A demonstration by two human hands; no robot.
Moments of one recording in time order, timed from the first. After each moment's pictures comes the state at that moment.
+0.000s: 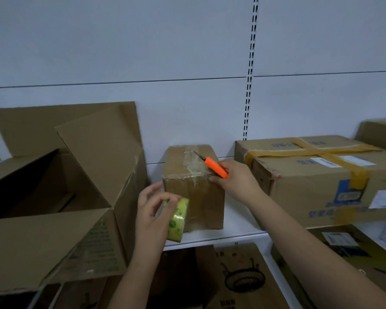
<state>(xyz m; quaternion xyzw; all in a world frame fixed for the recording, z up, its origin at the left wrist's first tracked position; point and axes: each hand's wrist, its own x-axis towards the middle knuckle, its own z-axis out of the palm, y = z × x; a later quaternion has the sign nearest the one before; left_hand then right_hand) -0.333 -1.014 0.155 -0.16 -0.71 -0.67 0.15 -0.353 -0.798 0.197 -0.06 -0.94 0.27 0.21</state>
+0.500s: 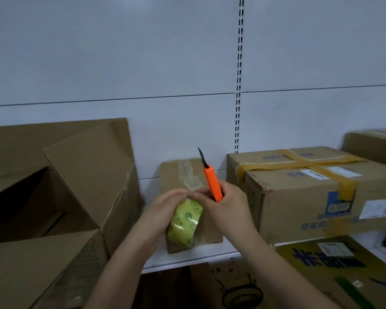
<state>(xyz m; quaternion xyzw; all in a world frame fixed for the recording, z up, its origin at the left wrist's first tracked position) -0.350 -0.988 0.209 -0.16 -0.69 -0.70 -0.10 -0.296 -0.845 0.207 -0.05 -0.77 0.55 0.31</state>
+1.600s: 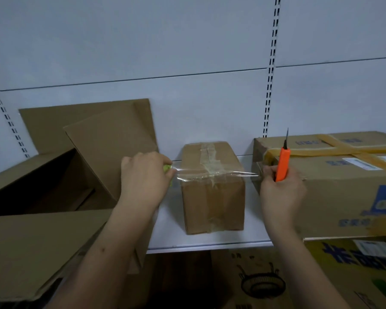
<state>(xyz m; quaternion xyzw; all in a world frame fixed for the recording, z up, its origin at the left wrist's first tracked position) -0.382 -1.026 0.243 -0.12 -0.94 -0.09 0.30 -0.334 -0.794 0.173 -0.24 -0.68 0.48 0.50</state>
